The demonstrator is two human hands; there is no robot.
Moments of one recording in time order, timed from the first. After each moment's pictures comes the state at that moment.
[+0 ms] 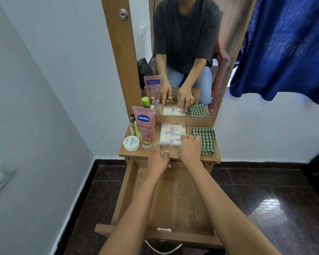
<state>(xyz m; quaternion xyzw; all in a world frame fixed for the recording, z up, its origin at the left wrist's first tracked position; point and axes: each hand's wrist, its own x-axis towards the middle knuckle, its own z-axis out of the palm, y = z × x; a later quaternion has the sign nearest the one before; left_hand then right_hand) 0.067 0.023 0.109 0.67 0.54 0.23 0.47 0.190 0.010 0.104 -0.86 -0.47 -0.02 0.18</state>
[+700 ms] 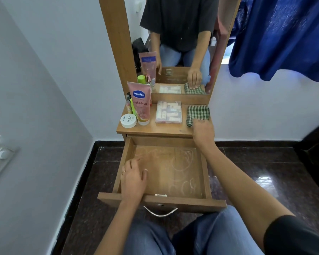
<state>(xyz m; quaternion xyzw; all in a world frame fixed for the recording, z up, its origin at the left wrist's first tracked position) -0.037 -0.070 0.057 0.76 0.59 0.19 0.19 0.235 -0.042 0.092 -0.83 -0.53 -0.10 0.14</state>
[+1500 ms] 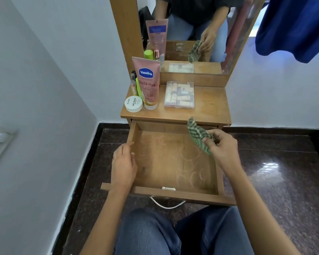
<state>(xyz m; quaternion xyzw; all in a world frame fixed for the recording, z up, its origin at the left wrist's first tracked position) -0.070 -0.038 0.049 0.76 0.58 0.23 0.19 0.193 -0.125 0.096 -0.78 -0.40 0.20 0.43</state>
